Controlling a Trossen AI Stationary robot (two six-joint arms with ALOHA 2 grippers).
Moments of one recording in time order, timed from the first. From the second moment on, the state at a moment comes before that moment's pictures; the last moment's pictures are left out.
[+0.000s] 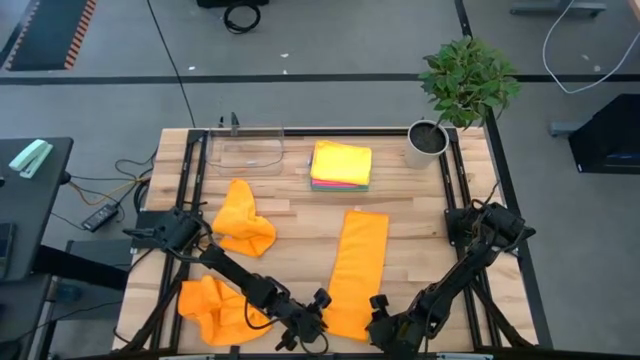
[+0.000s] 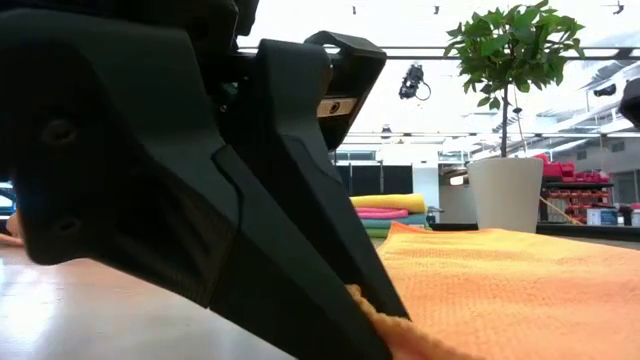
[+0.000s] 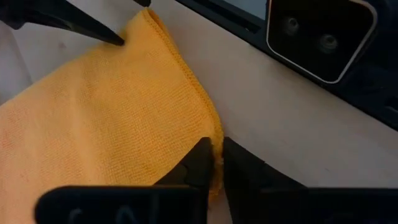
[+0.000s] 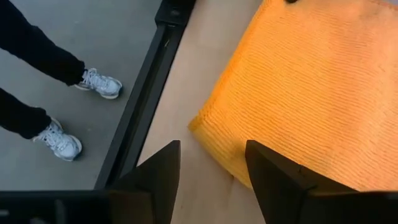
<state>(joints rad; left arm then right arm) -0.61 2.16 1.25 0.22 -0.17 0.30 0.88 1.98 1.09 -0.08 0.31 0.55</state>
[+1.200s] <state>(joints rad) -0.60 2.10 1.25 0.18 -0.18 0.06 0.92 1.98 1.12 -0.12 0.35 0.85</state>
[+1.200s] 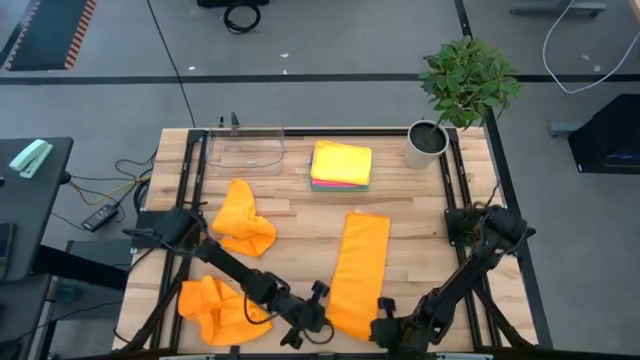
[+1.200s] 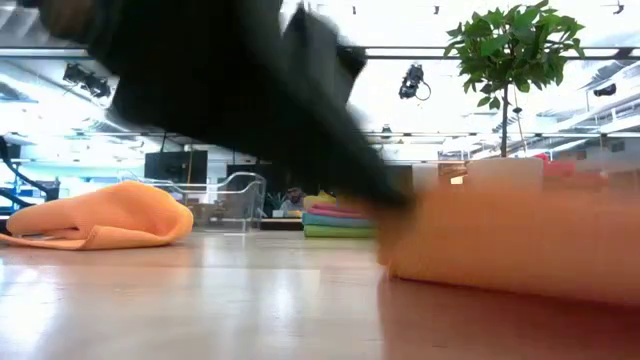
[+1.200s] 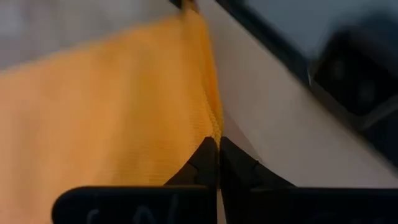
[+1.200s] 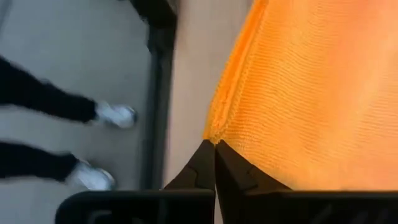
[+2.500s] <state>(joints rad) -0.40 1.83 1.25 -0.23 -0.20 -0.55 0.71 1.65 1.04 -0.57 0.52 1.51</state>
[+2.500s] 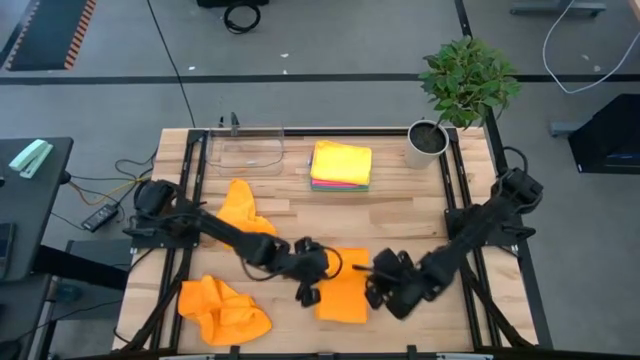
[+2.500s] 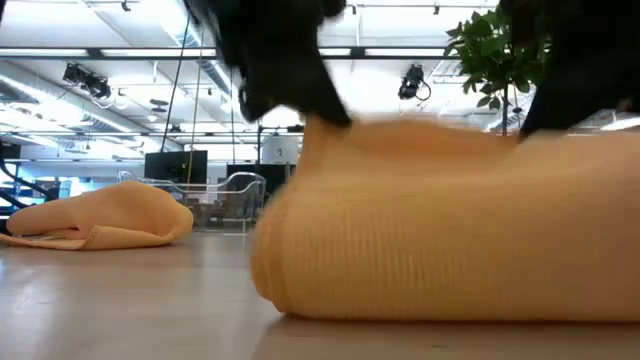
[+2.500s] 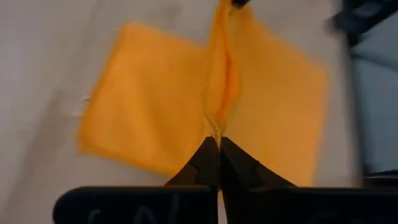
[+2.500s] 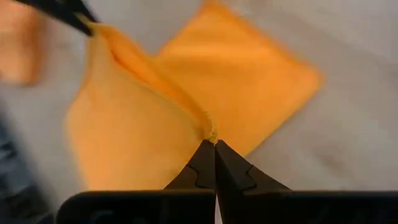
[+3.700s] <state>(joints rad) -0.17 1.90 1.25 -0.20 -0.18 -0.45 0.44 1.56 0.87 -0.54 0.52 1.41</state>
